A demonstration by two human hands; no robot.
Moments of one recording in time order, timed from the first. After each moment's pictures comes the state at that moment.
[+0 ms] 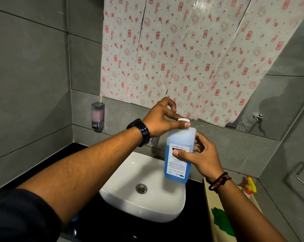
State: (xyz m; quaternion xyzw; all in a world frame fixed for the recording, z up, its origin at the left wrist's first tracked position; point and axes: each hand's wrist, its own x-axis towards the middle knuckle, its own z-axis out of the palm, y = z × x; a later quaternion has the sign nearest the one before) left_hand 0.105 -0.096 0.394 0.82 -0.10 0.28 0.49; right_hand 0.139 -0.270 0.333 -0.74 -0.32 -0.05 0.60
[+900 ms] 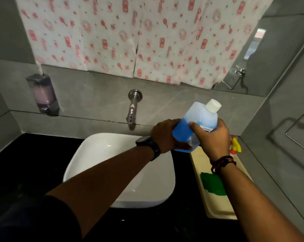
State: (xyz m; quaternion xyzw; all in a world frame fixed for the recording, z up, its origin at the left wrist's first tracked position) left_hand 0.242 -0.135 0.252 0.89 -0.14 0.14 0.41; right_hand 0.256 -0.291 0.259 -0.80 -0.03 -0.23 0.56
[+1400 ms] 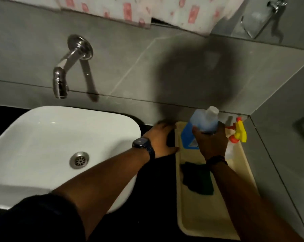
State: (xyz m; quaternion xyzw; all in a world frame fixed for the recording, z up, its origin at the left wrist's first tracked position) left_hand 0.417 -0.250 0.066 0.95 -0.09 0.01 0.30; right_hand 0.456 -0.435 0.065 -0.85 0.04 -0.15 0.50
